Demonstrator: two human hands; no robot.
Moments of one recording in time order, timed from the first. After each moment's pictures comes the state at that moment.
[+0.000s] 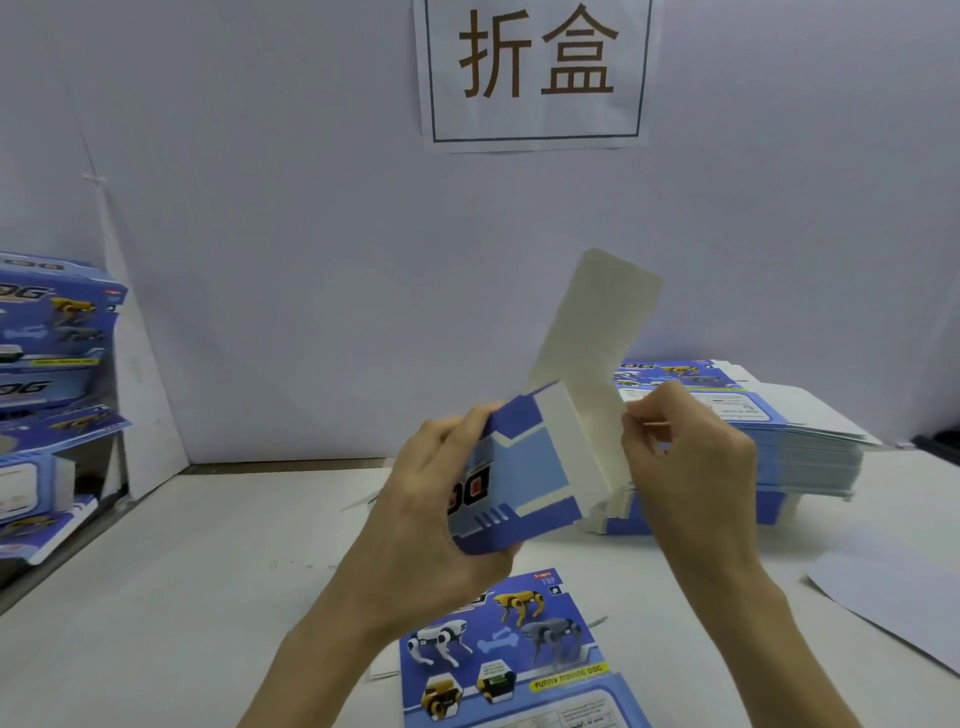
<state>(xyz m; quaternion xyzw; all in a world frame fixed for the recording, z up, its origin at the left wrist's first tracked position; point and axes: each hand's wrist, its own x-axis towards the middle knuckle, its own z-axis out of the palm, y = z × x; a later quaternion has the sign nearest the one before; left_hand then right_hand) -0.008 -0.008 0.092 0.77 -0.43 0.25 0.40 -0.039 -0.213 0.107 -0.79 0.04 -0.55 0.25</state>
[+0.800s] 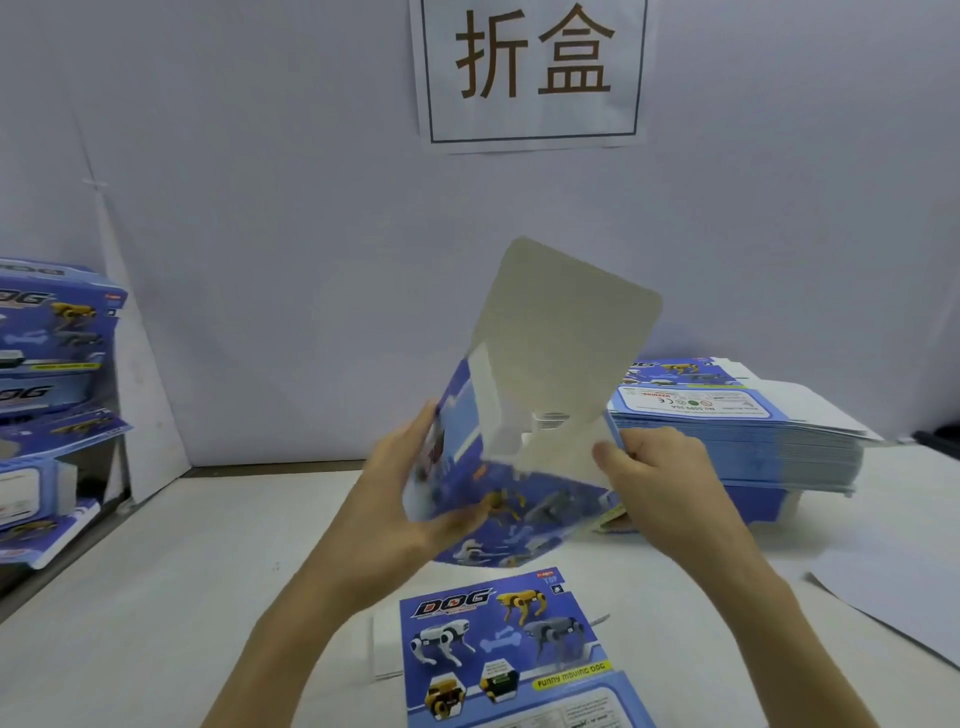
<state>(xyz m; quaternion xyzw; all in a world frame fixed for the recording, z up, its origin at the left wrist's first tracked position) 0.002 0.010 0.098 0.76 -0.32 0.05 0.56 -0.044 -0.207 0.118 -0.89 0.10 -0.25 0.36</state>
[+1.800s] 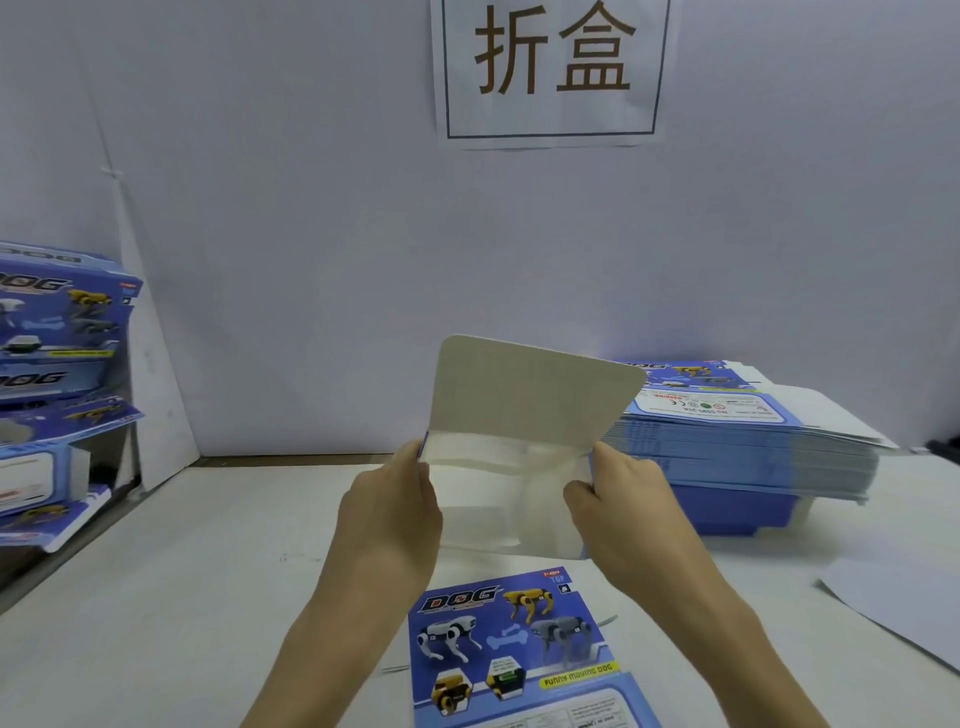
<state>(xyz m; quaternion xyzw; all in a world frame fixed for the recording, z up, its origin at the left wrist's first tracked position) -0.007 -0.007 0.105 0.93 -0.06 0.19 0.30 -0.046 -0.175 0.109 -0.93 0.08 -0.18 0.30</state>
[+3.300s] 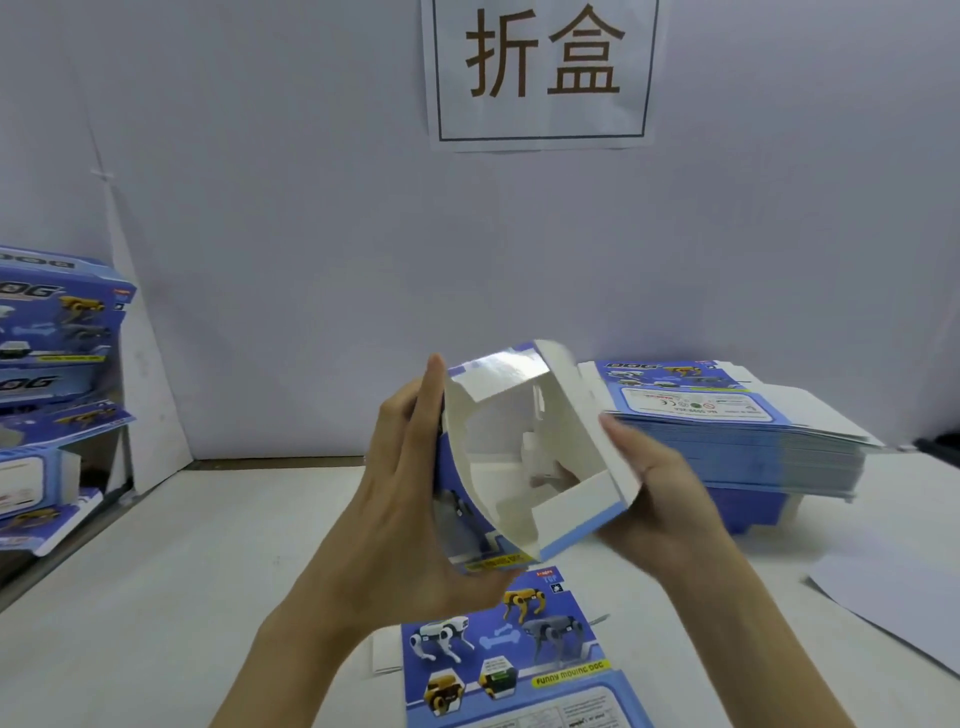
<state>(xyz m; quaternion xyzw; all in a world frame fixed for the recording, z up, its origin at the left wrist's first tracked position) 0.001 0.008 0.096 0.75 -0.47 0.29 0.36 -0.032 -0.202 0.104 -0.41 0.05 -0.01 0.91</state>
